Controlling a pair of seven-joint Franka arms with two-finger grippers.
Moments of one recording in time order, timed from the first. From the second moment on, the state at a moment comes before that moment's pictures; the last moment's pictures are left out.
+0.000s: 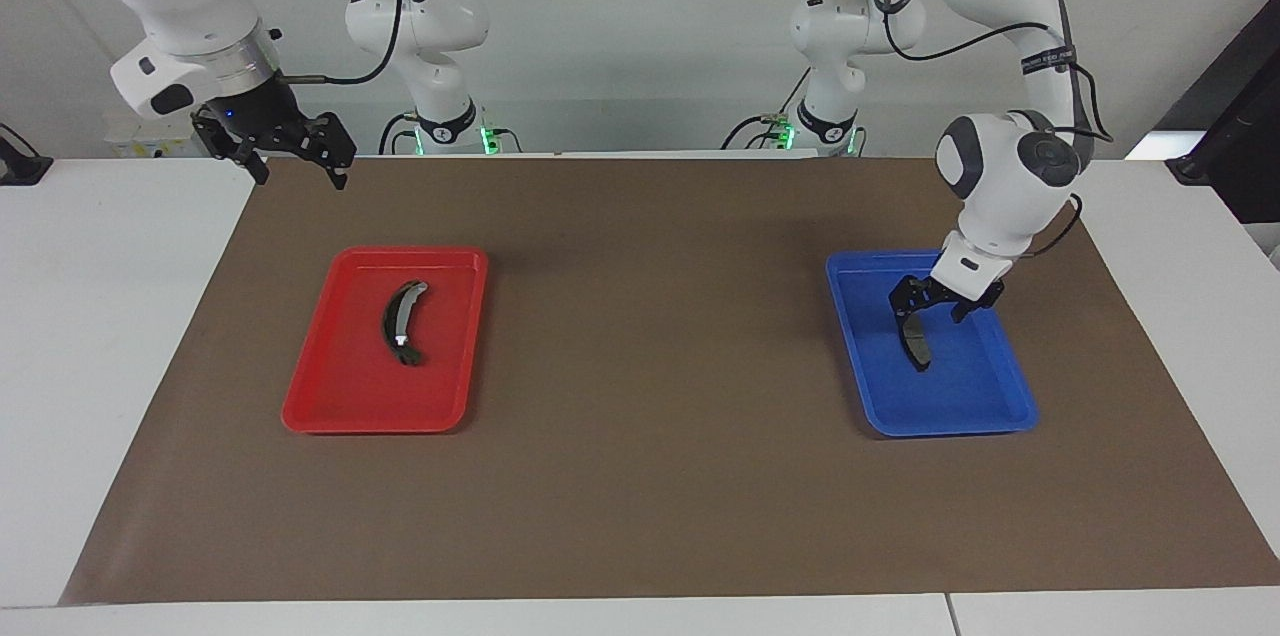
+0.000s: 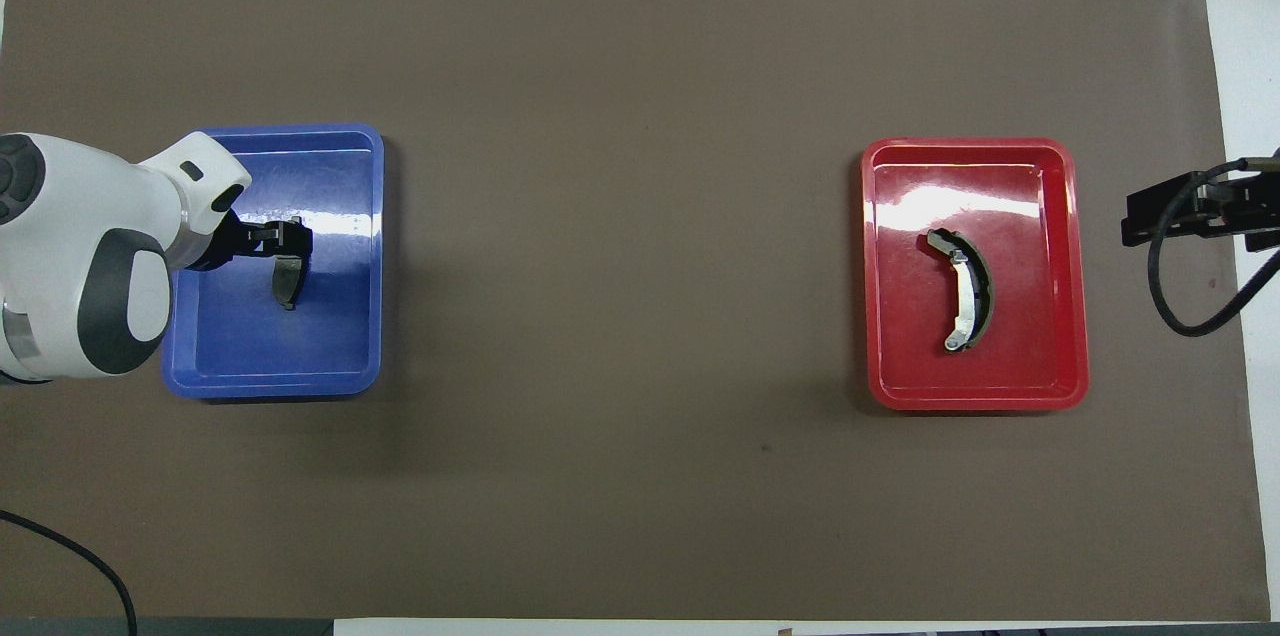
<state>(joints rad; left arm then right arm) -0.03 0.15 -0.02 -2.12 -0.02 2.31 0.00 0.06 -0.03 -0.07 -1.59 -0.04 1.50 0.07</state>
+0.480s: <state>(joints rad) -0.03 0.24 -0.02 -2.15 -0.02 2.43 -0.01 0.06 -0.04 -0.07 -1.60 -0.04 1.50 0.07</state>
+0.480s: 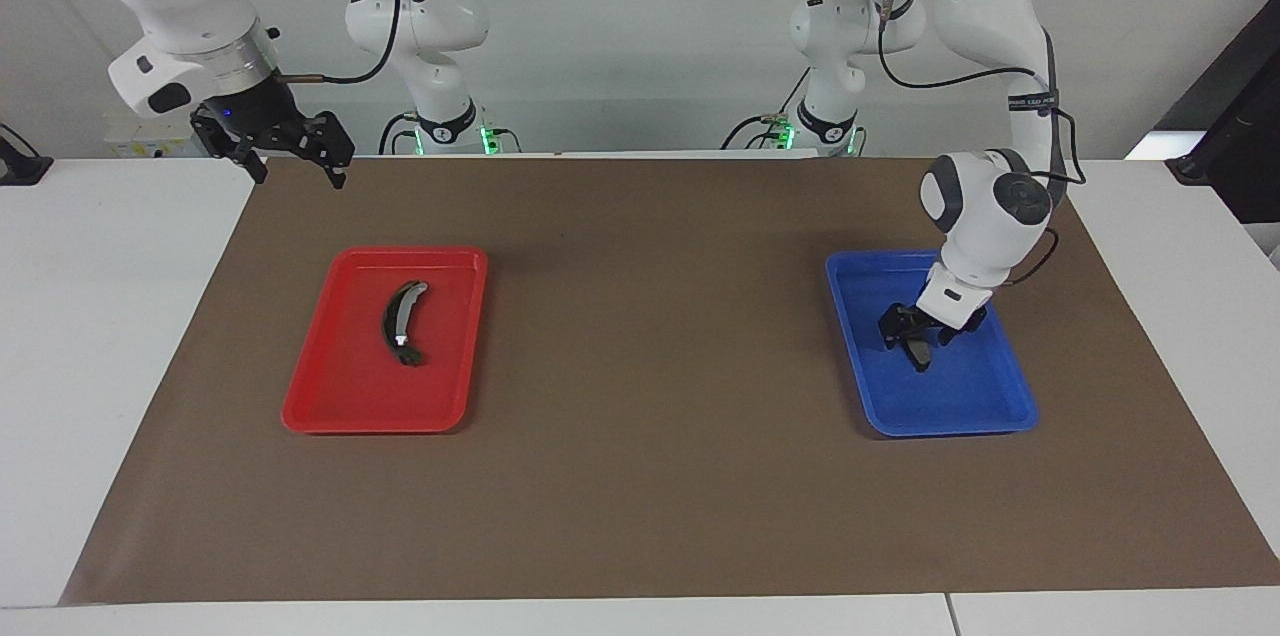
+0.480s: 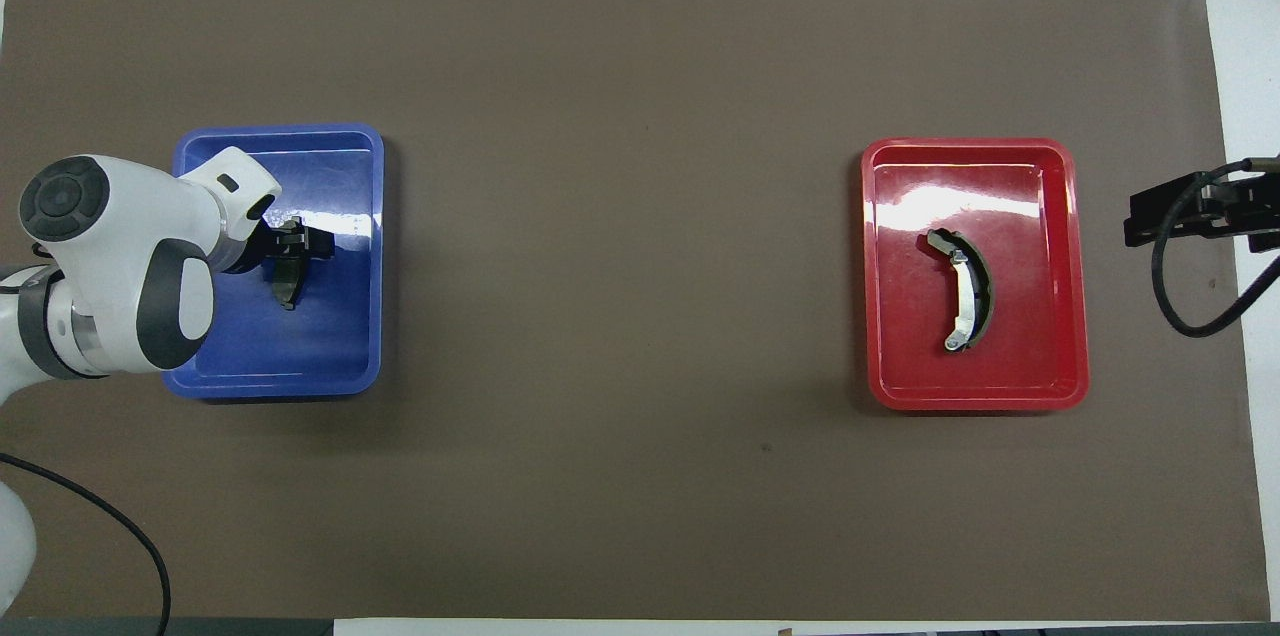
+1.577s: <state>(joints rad) -0.01 0.22 -0.02 -2.13 -0.02 2.37 0.07 0.06 -0.04 -0.07 -1.61 -0.04 1.50 0.07</state>
